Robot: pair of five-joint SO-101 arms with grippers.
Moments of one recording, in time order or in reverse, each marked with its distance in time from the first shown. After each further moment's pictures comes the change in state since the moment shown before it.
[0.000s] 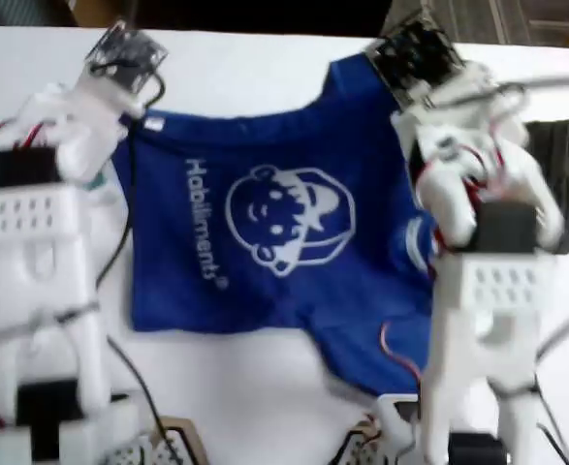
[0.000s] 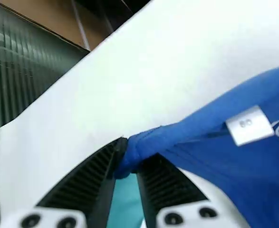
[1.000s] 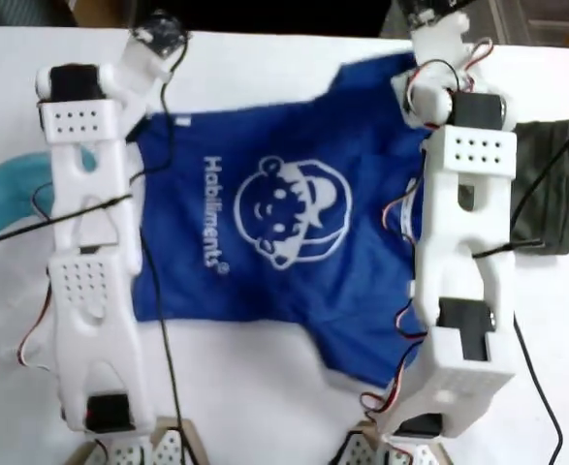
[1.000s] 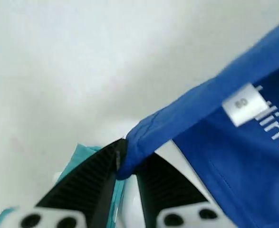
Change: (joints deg) left arm 2.4 60.7 -73.8 36.8 0.3; right arm 4.2 38.0 -26.2 10.3 -13.0
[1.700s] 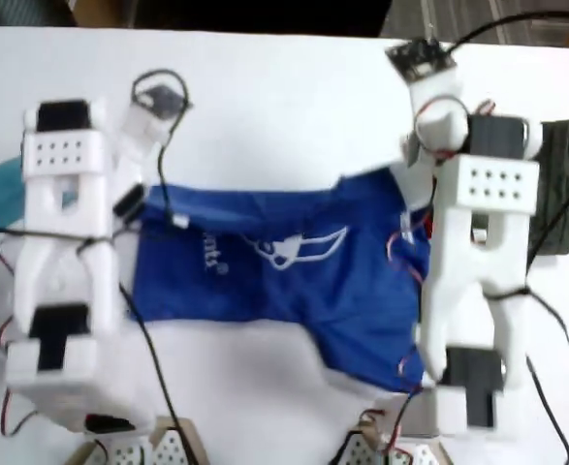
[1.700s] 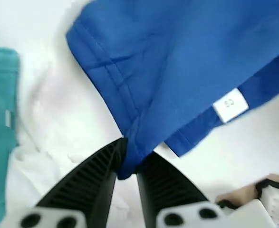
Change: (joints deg) left arm -0.6 -45.3 70.6 -1.5 0.1; right arm -0.3 -18.5 13.8 33.3 0.4
